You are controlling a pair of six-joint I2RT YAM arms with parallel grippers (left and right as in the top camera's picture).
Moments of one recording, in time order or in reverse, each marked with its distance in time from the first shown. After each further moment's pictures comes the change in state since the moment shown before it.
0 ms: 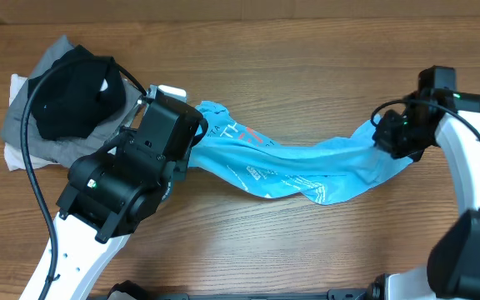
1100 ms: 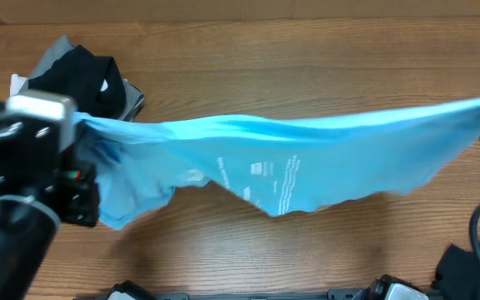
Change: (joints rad) left arm 0.000 -0.015 0.866 -0.306 0.082 0.167; right arm -0.229 -0.357 1.166 -0.493 -0.120 0.060
